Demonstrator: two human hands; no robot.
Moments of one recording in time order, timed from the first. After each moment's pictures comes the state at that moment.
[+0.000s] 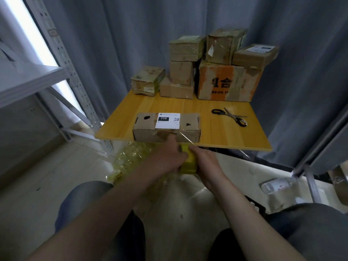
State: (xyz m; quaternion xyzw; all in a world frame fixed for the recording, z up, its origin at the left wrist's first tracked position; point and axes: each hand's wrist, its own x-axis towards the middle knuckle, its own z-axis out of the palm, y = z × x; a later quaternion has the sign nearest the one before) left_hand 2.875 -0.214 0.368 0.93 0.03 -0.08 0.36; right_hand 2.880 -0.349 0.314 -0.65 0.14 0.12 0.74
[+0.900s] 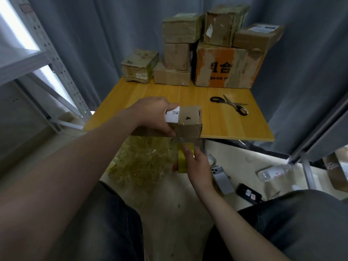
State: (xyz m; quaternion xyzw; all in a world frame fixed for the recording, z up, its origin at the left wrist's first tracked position) left_hand 2.985 -0.163 0.399 0.97 -0.23 -0.04 -0.04; right_hand 2.866 -0.328 0.263 -0.73 0.07 0.00 0.68
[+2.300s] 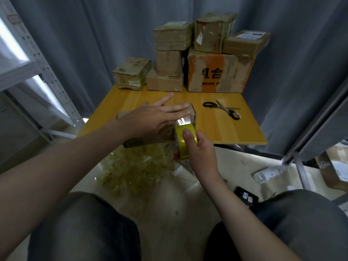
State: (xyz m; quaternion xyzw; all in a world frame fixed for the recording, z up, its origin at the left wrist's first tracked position) left_hand 2.978 -0.162 0.402 0.92 -0.39 -0.01 -0.03; right_hand 2.873 -0.342 0.337 -0.68 -0.01 -0.08 0.73
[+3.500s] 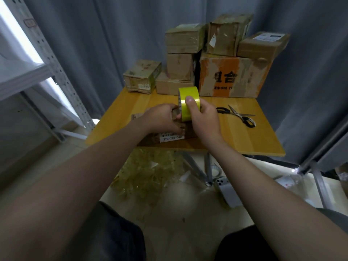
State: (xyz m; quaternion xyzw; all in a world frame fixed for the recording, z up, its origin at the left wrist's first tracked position) left_hand 3.034 -0.171 0.379 0.97 -0.15 -0.05 0.18; right_hand 2.978 -0.333 0.374 -0.76 -0.06 -0.15 0.63
